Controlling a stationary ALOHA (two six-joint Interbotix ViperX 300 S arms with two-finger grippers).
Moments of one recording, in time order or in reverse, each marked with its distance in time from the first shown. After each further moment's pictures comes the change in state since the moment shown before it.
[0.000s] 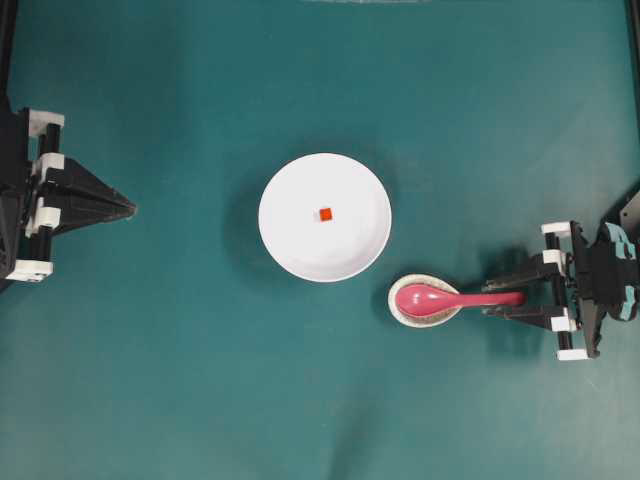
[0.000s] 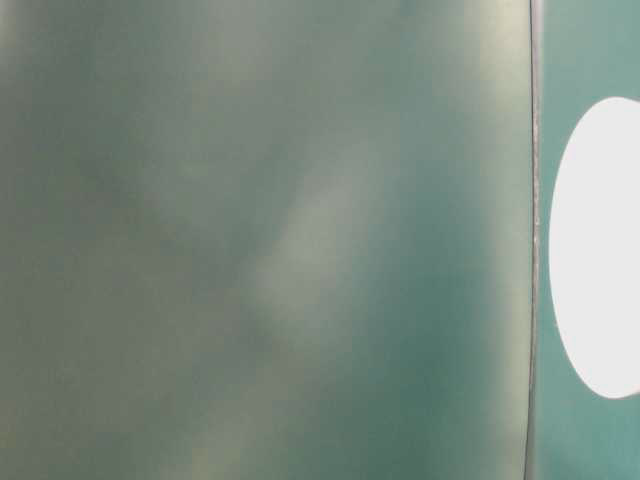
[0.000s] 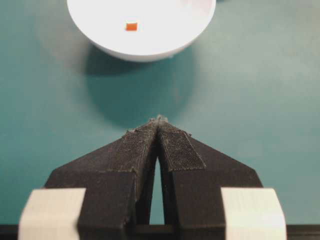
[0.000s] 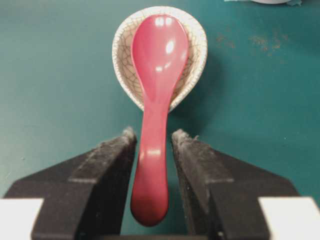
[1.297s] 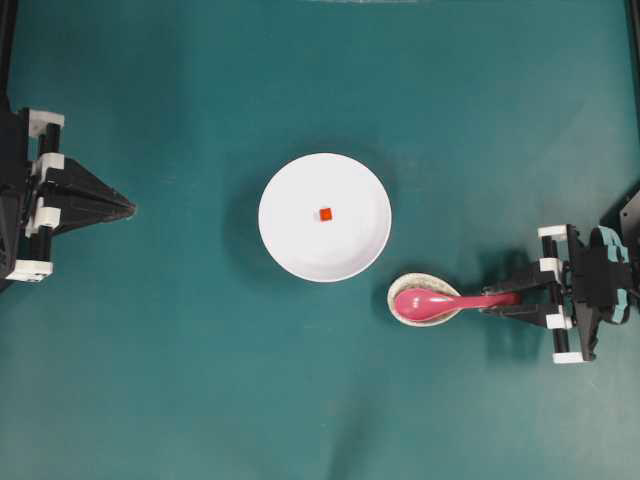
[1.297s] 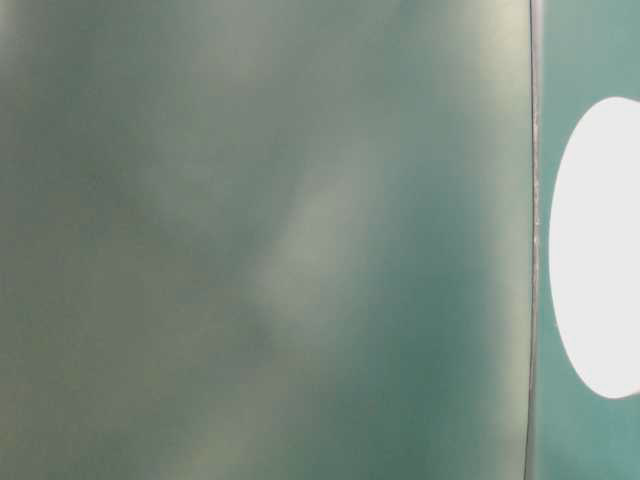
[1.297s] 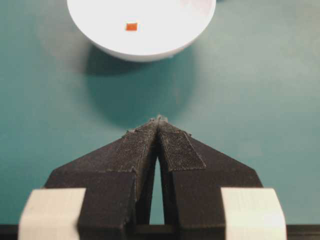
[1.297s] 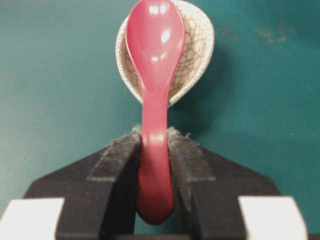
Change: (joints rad) left arm 0.000 0.000 0.000 0.000 0.000 0.000; right arm 0.000 0.000 -0.017 0.000 0.040 0.002
